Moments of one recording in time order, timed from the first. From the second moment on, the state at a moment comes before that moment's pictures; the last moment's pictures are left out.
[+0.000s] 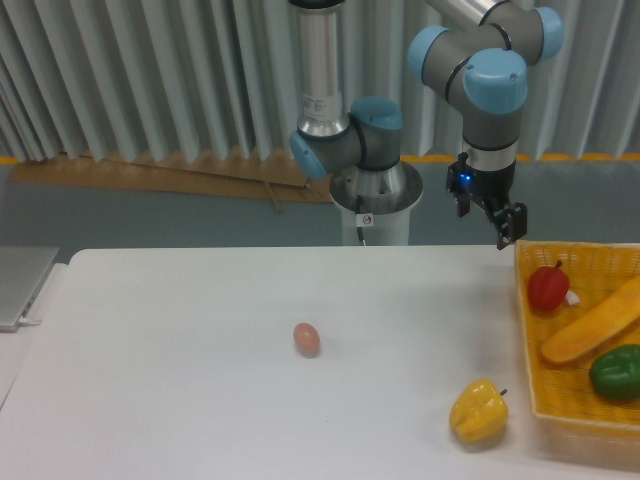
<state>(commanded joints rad) 2.67 -1.62 -1.64 -1.50 1.70 1.48</state>
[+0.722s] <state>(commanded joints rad) 2.66 -1.62 -1.62 -1.48 1.69 1.48</state>
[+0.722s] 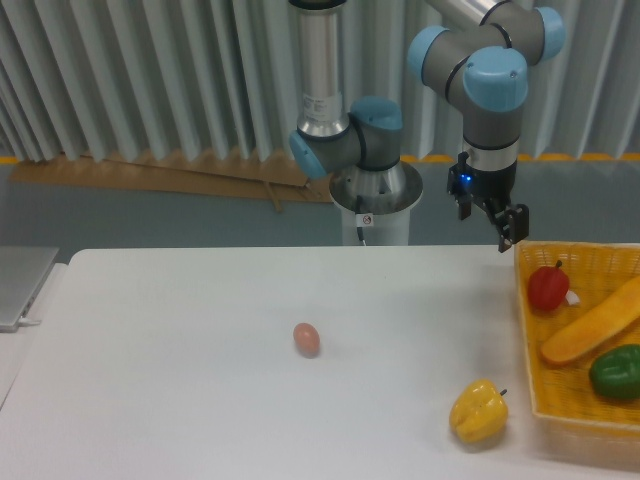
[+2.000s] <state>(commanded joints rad) 2.64 -1.63 -1.61 -1.47 1.67 1.48</state>
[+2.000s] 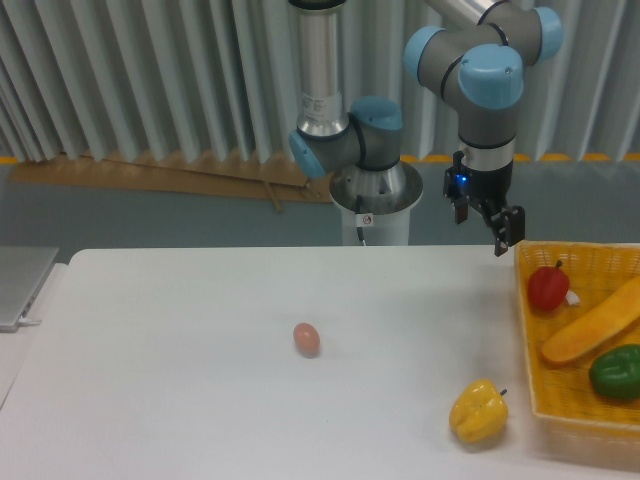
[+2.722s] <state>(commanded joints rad) 2.55 -1.63 -1.61 -1.43 1.54 1.49</state>
